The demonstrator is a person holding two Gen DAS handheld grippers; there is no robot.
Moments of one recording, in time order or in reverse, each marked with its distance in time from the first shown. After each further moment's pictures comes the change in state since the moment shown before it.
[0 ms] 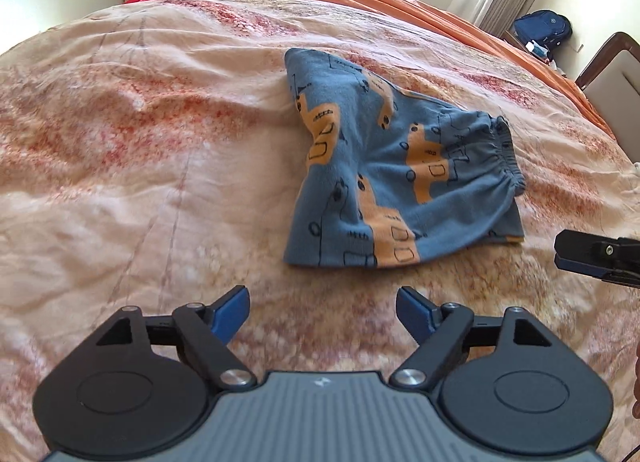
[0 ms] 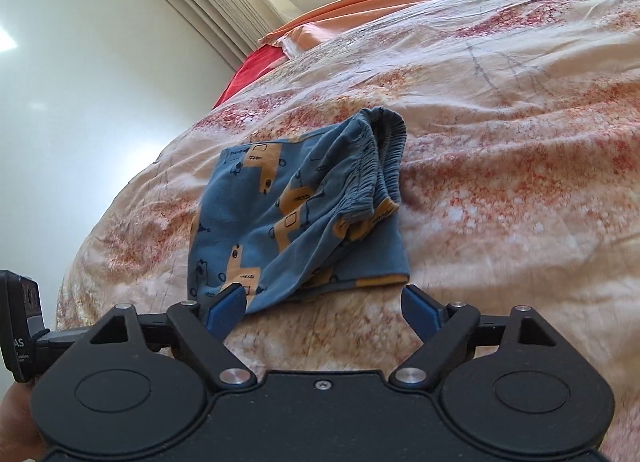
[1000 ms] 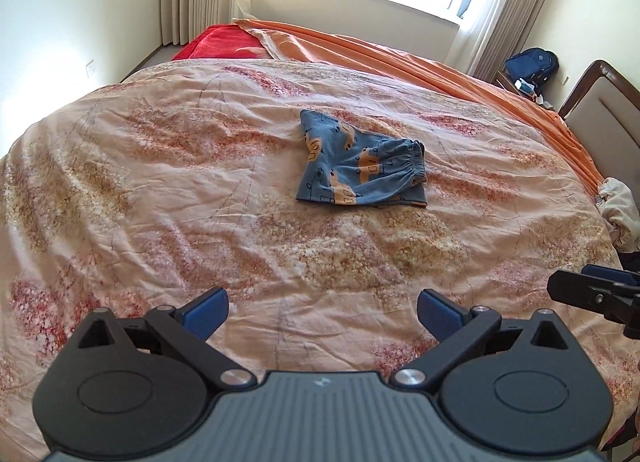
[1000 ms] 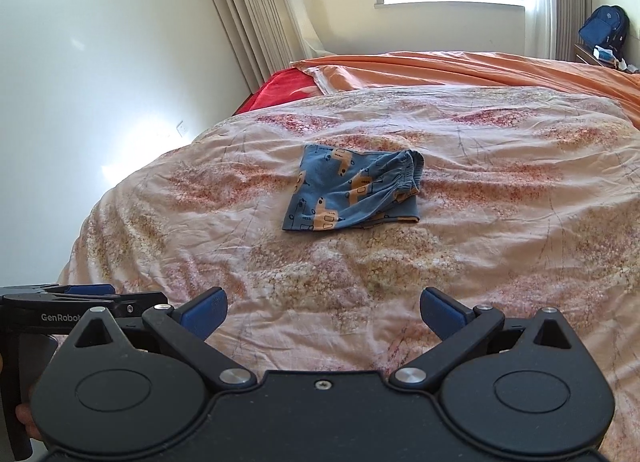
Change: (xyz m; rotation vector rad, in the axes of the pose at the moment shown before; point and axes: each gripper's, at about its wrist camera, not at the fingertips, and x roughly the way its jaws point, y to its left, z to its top) left arm -0.260 -0.039 -0.109 -0.020 -0.130 0.047; right arm -0.233 0.166 -0.120 -0.249 -0.086 -0.184
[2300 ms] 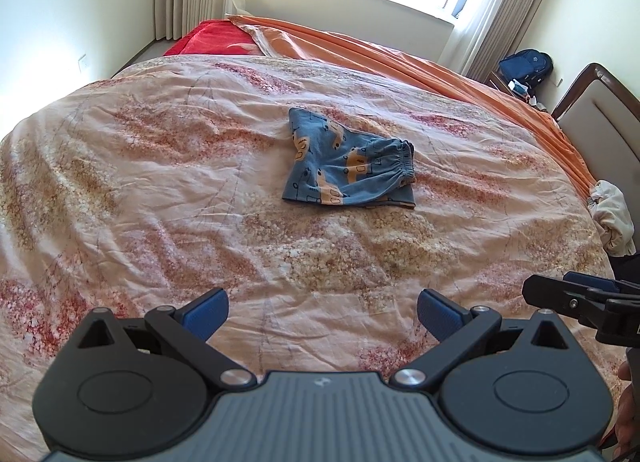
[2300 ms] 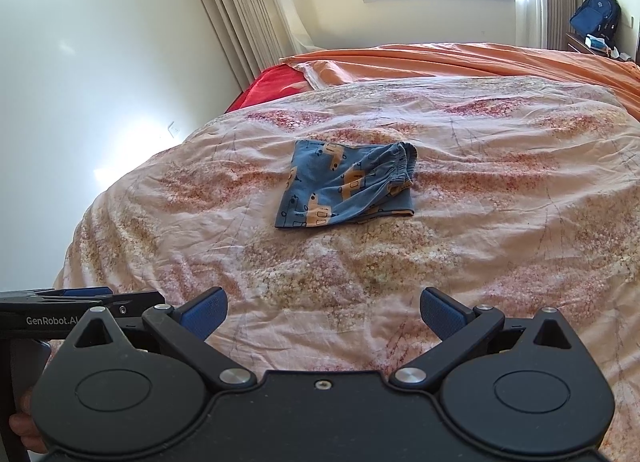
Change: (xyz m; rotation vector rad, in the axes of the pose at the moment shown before) left arm 0.006 -0.009 0.003 -0.012 0.009 -0.029; right arm 0.009 -0.002 0.001 0.020 0.012 -0.011
